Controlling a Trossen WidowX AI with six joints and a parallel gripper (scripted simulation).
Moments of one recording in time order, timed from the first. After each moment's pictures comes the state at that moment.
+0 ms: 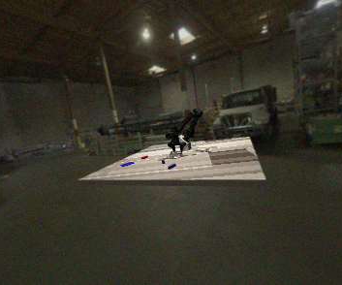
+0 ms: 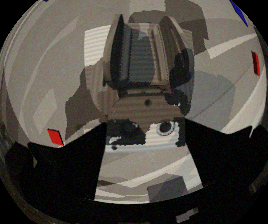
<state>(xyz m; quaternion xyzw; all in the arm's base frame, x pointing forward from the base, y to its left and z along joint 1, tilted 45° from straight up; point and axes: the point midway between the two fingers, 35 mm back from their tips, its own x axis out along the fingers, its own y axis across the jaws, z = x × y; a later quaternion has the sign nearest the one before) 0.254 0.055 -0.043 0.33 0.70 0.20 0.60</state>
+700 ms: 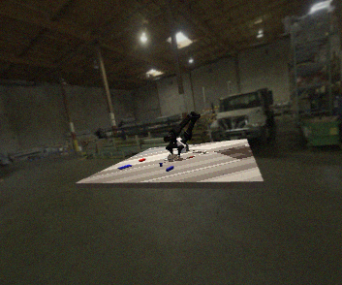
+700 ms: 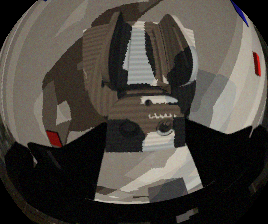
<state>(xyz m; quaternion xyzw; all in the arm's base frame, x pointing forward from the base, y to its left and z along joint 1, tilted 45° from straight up) 0.254 0.058 -0.046 0.33 0.70 0.20 0.60</state>
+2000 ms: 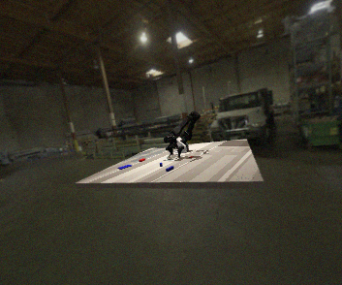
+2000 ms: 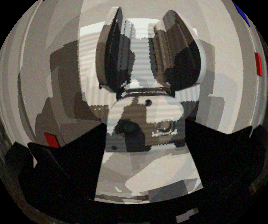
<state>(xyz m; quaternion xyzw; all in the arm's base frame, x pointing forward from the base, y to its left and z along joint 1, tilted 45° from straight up) 0.253 0.064 -0.051 0.33 0.70 0.20 0.60</state>
